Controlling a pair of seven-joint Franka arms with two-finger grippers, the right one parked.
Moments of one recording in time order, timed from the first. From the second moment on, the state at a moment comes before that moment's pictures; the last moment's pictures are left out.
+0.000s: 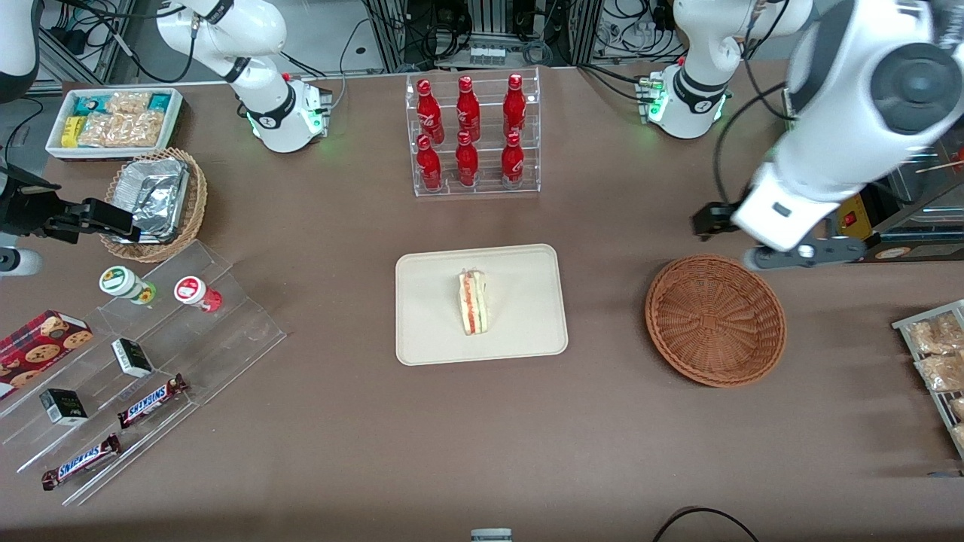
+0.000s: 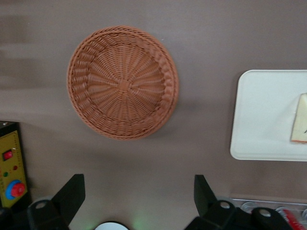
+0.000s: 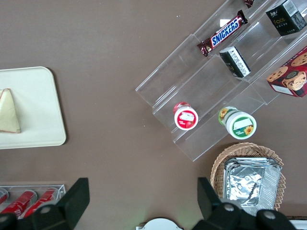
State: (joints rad) arm -0.11 0.08 -0.13 -1.59 0.03 1.53 -0.29
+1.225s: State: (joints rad) arm -0.06 0.03 -0.08 -1.64 0.00 1.59 -0.13
